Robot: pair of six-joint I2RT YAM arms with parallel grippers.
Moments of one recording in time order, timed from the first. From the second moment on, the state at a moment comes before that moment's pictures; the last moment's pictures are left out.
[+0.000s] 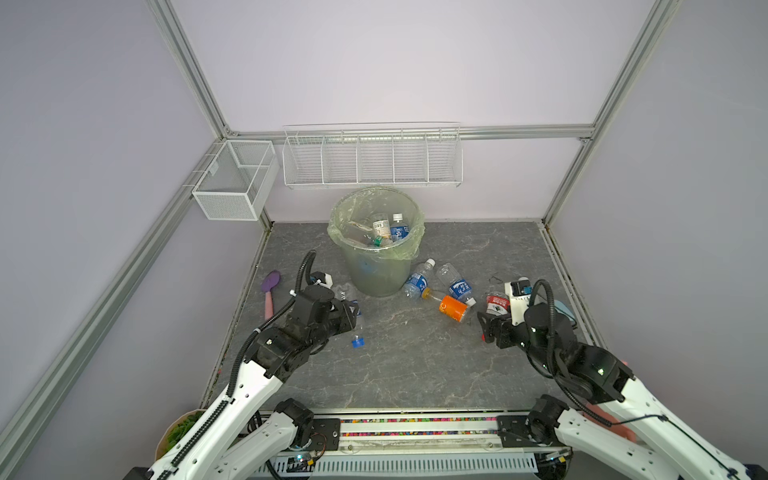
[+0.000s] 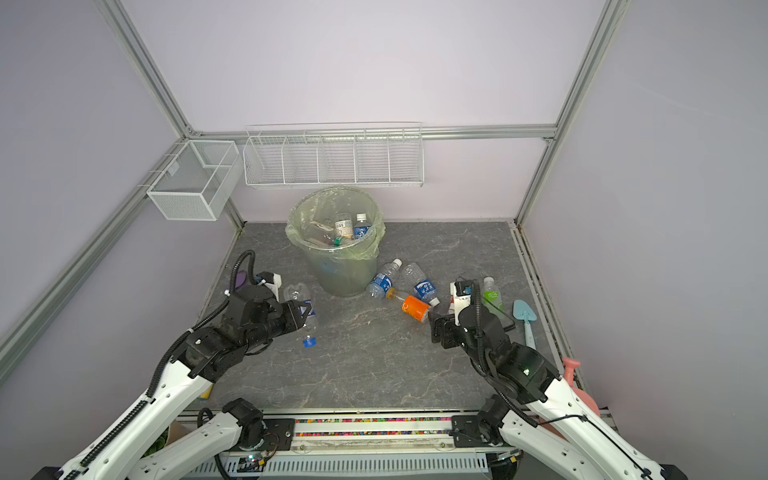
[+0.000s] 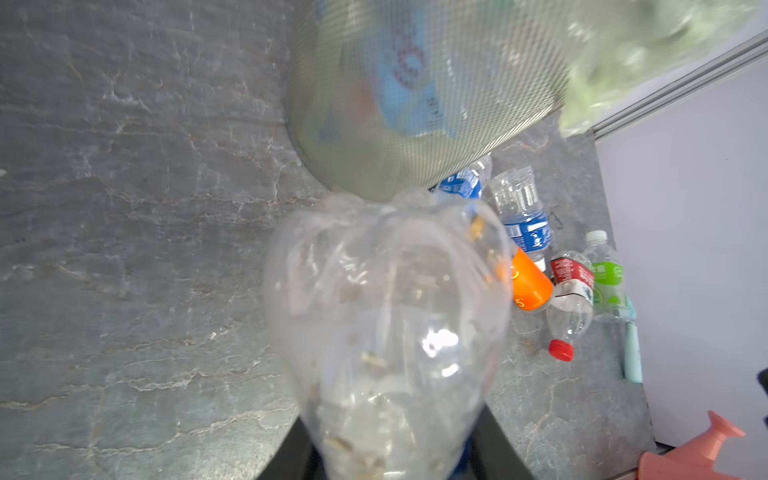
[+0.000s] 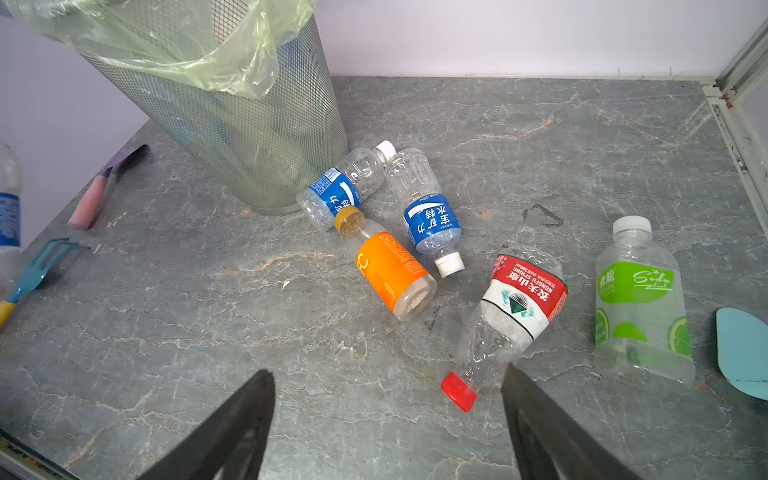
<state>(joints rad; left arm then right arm) -0.59 0.83 0.88 -0.72 -0.05 -0.72 0.76 0.65 0.78 -0.71 0.33 0.40</state>
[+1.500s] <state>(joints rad) -0.59 1.44 1.97 -0.79 -0.13 -0.42 0.76 0.46 0.67 -0.79 0.31 0.52</state>
